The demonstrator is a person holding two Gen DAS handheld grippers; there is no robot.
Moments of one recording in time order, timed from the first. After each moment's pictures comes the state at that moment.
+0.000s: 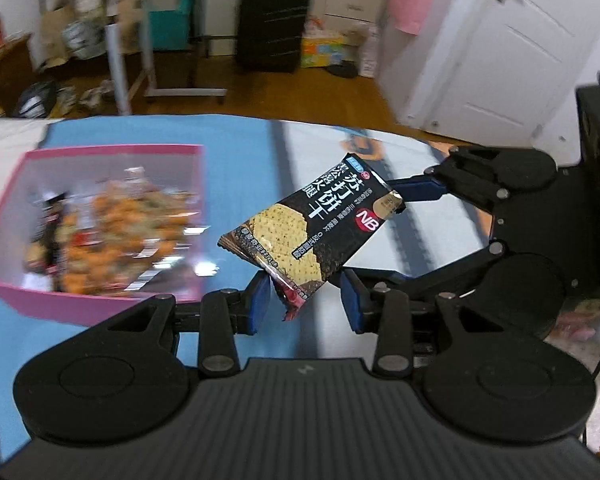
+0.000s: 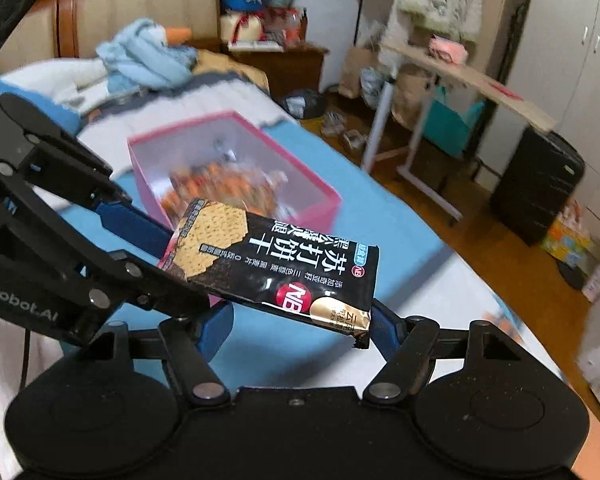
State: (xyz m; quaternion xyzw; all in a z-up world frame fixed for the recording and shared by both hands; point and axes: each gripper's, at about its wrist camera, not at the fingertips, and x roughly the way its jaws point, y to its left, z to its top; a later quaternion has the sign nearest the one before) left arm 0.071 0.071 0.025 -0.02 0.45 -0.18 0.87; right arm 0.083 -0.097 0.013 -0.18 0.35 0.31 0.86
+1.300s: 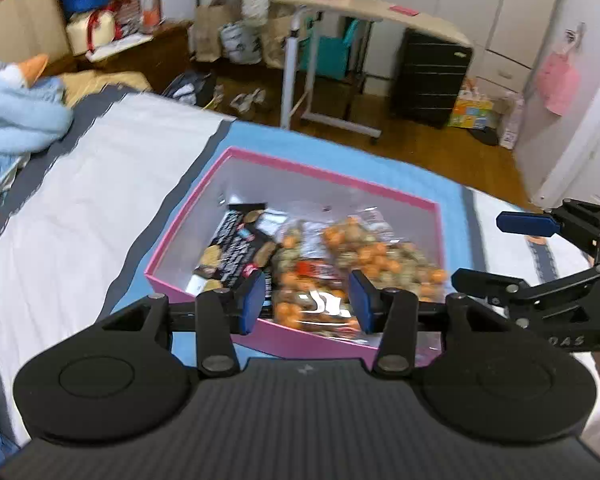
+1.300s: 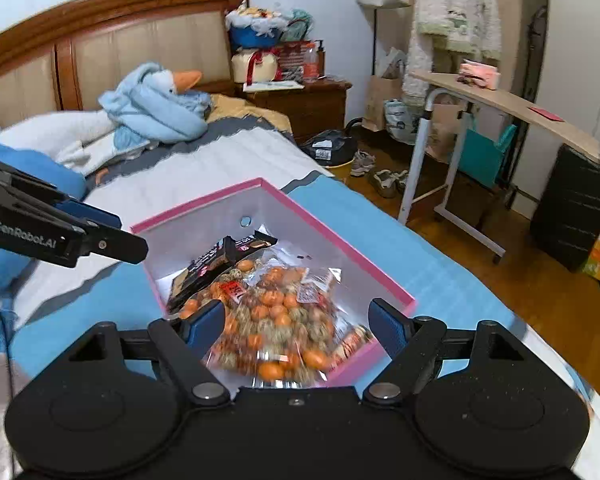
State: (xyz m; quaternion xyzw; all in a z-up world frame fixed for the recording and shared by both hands) left arm 0.092 0.218 0.021 -0.06 0.41 0.01 0.91; right arm 0.145 -0.018 0.012 -0.12 0.33 0.34 0.87
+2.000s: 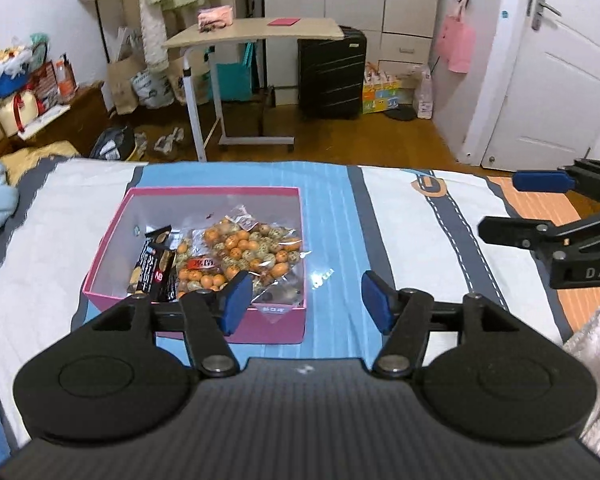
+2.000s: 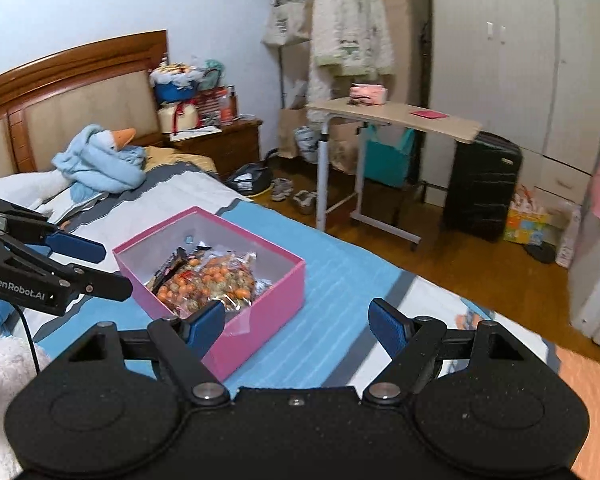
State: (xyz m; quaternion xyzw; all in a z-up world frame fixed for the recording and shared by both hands) left arm 0.012 0.113 0.069 0.03 0.38 -0.10 0.92; right arm 0.031 -0.140 0.066 -0.06 0.29 0.23 0.93
